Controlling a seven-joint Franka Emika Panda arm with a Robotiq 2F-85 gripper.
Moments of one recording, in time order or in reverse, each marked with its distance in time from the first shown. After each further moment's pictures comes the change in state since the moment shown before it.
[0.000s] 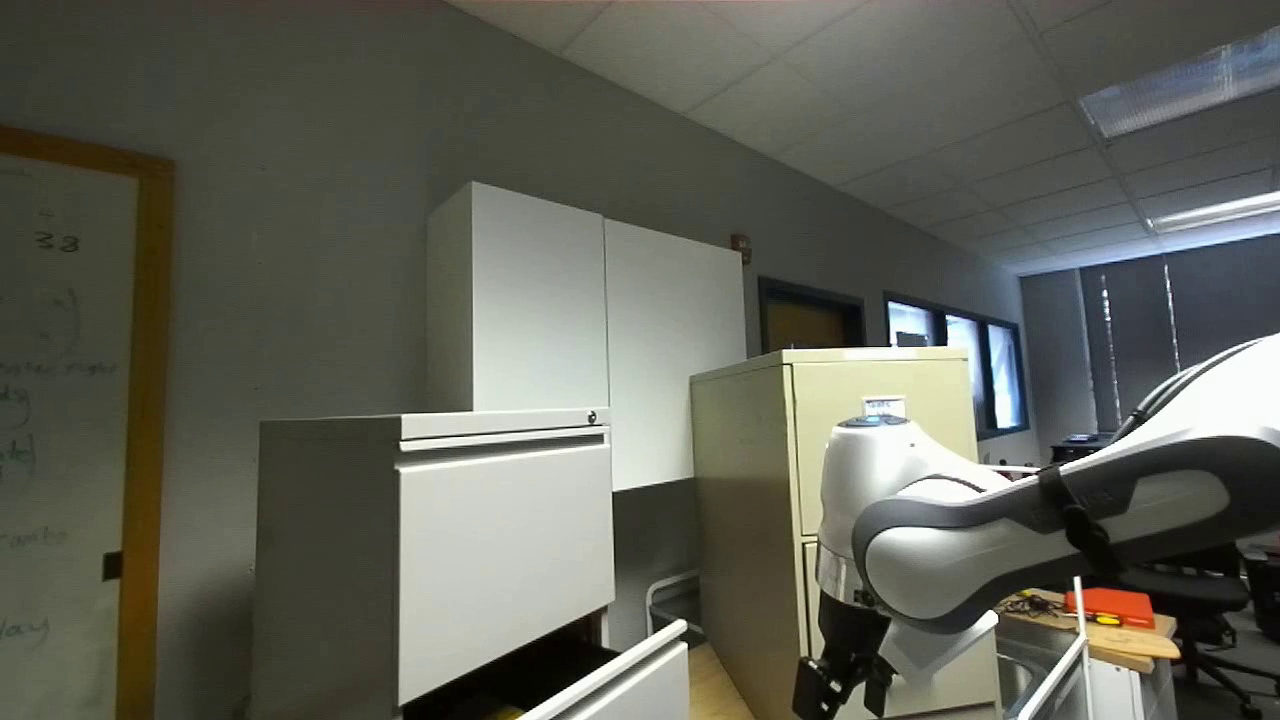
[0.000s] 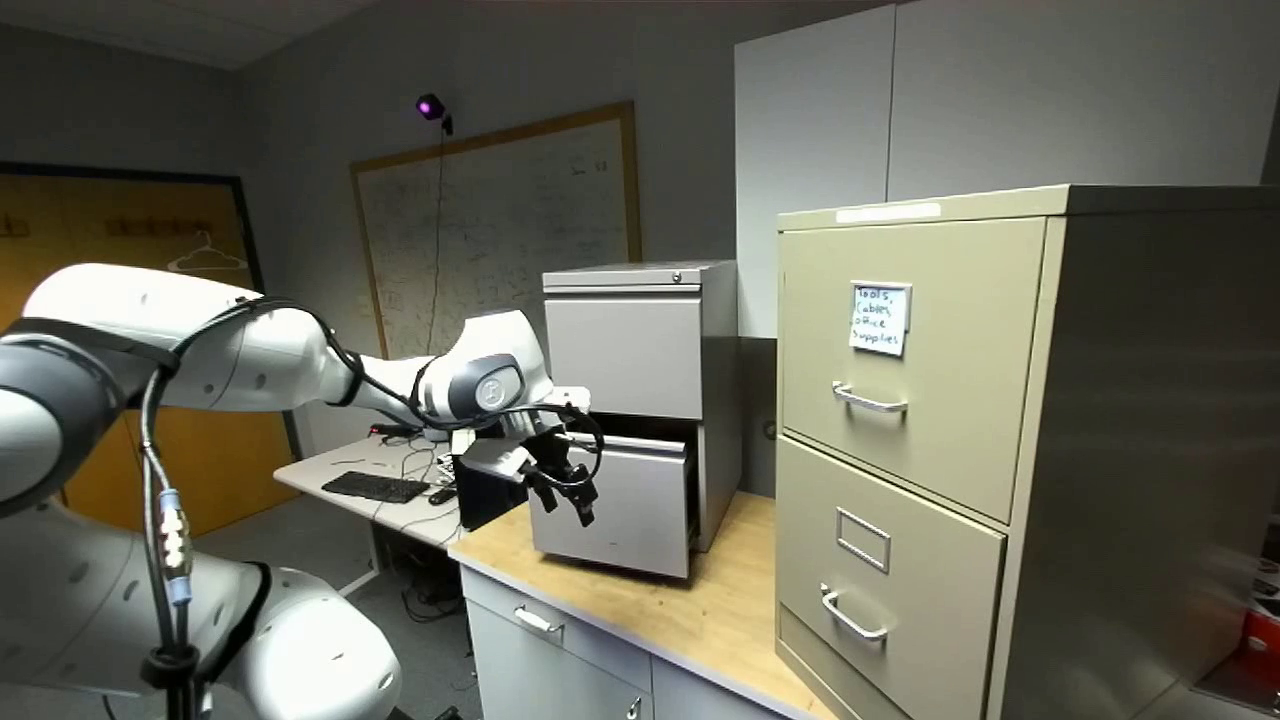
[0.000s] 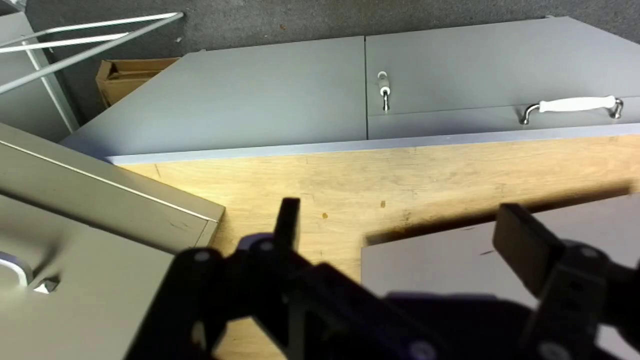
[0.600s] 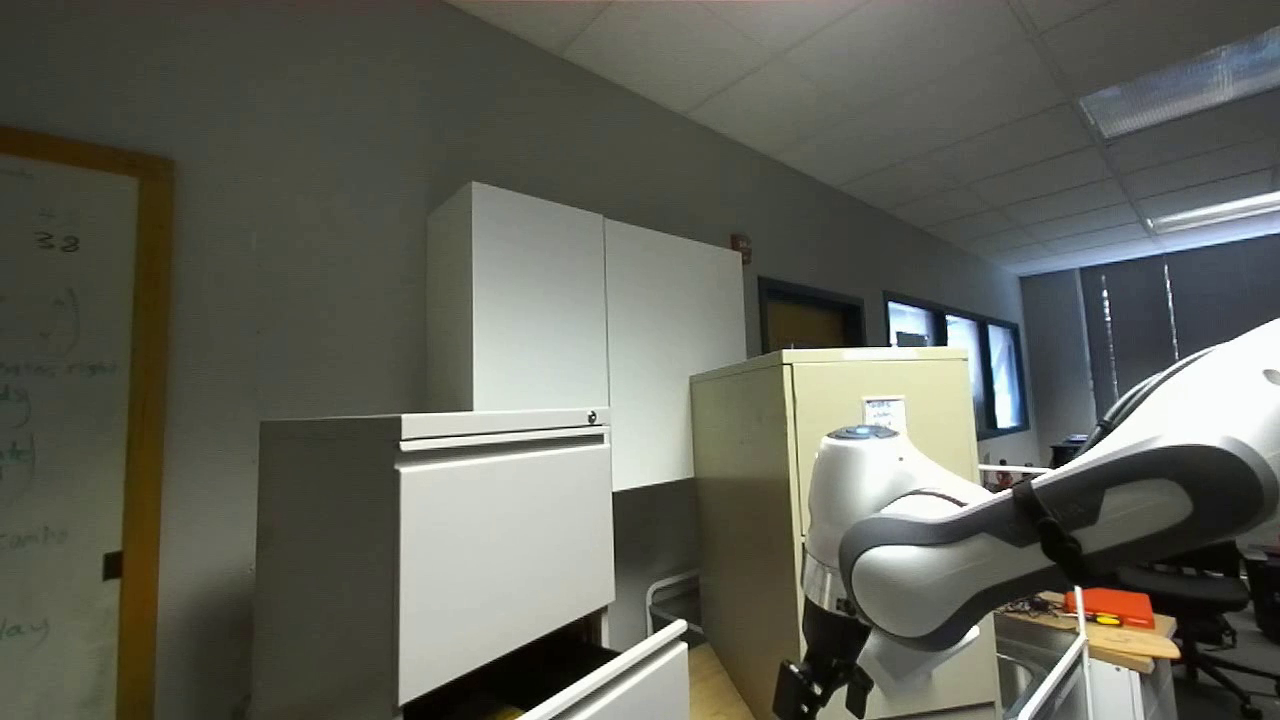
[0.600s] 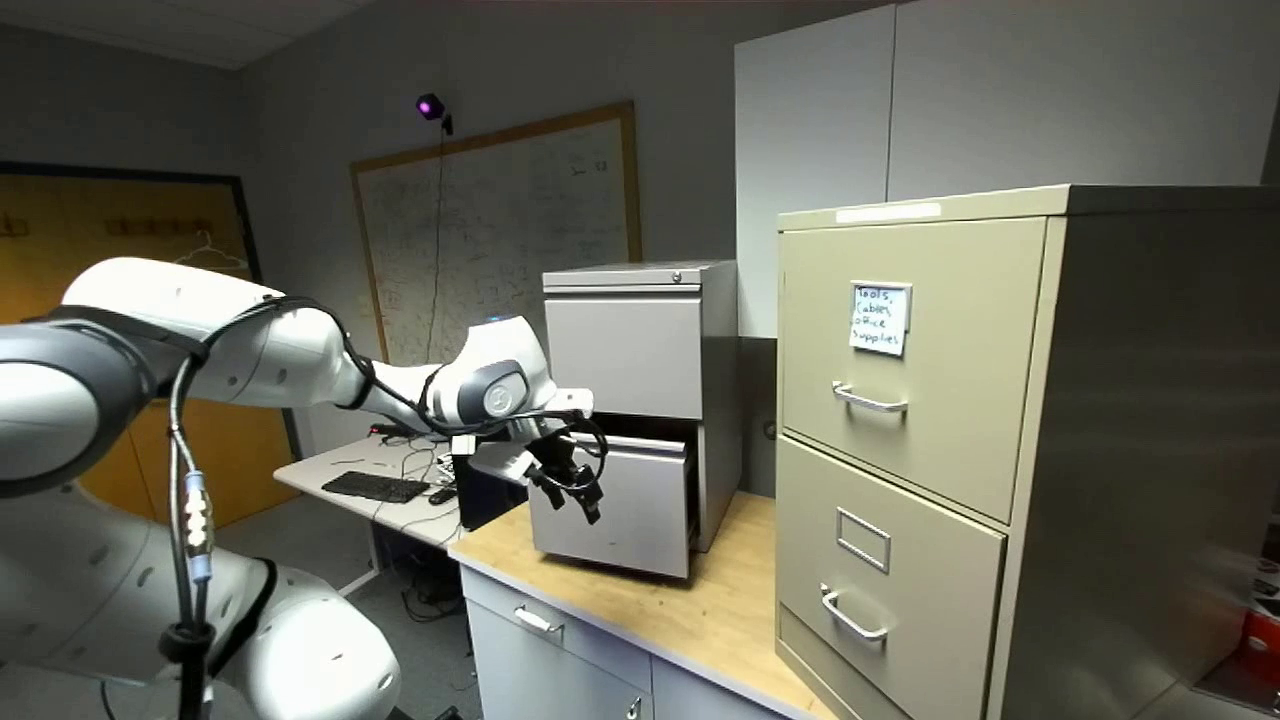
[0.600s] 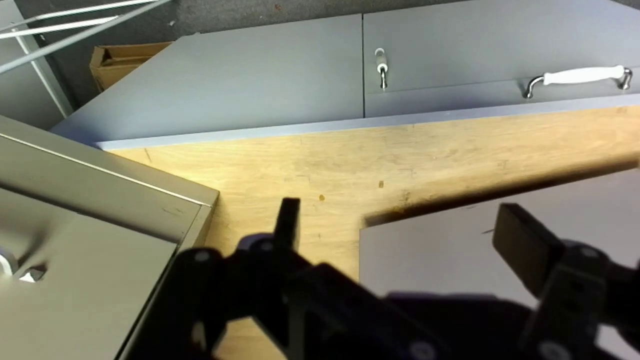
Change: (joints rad) arm -0.008 0.062 0.023 0.002 -0.004 0.101 0.047
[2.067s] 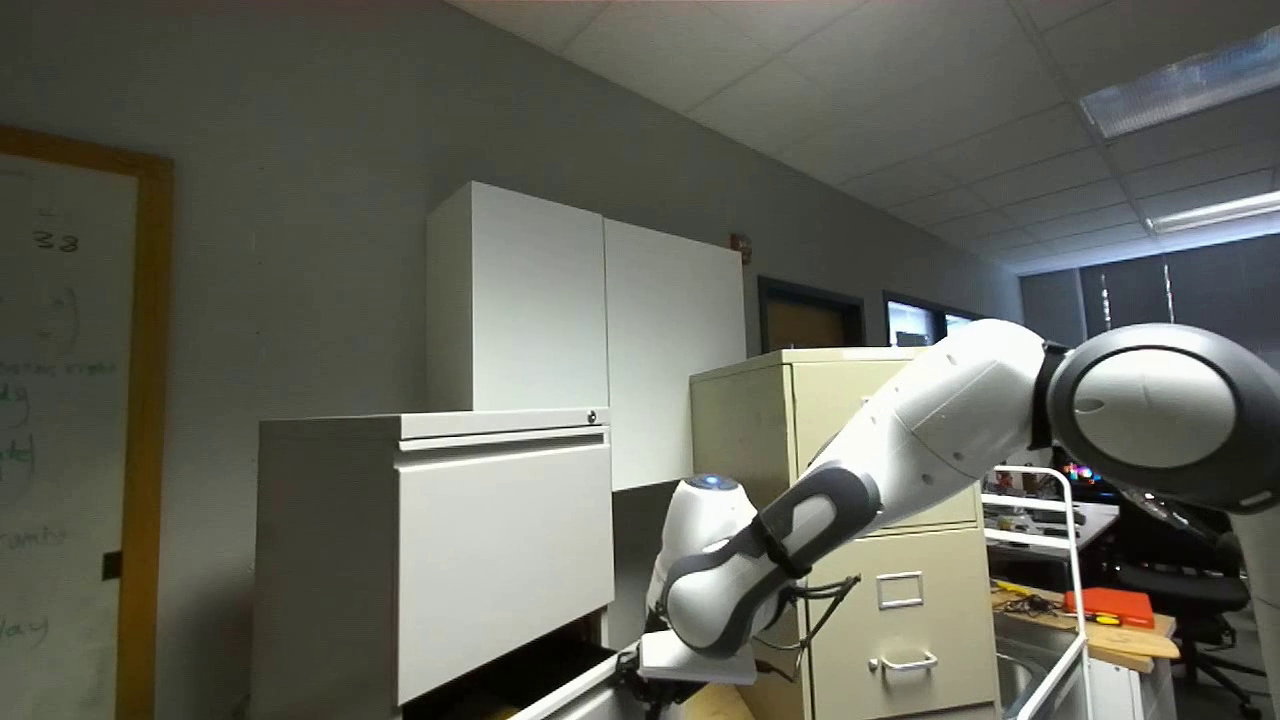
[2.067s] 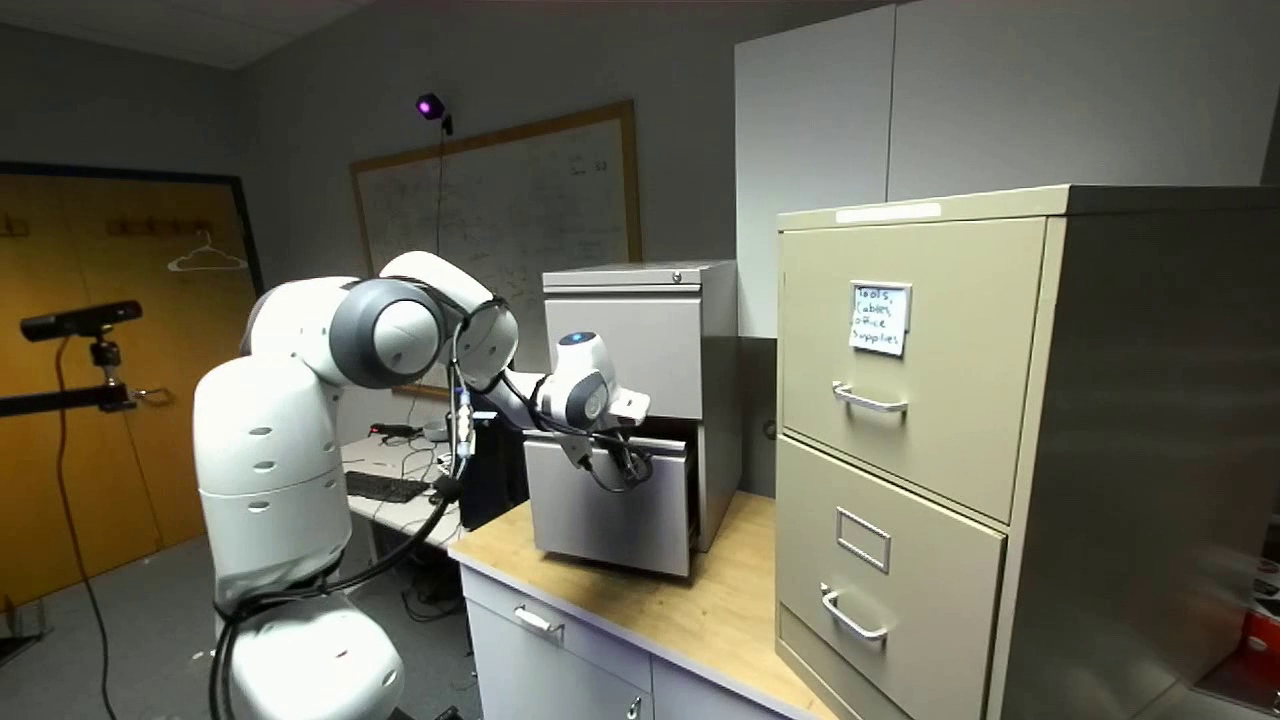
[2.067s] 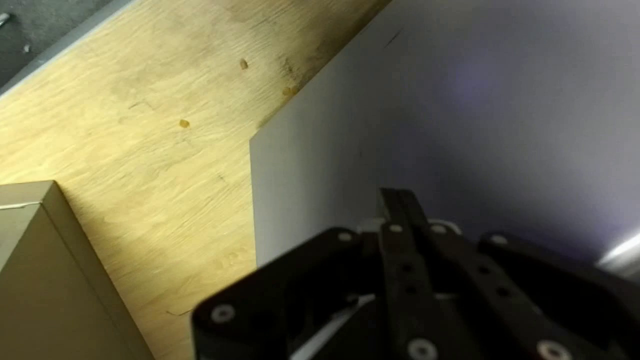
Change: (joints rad) arm 0.029 0.735 0.033 0.509 0.003 0.343 0.494
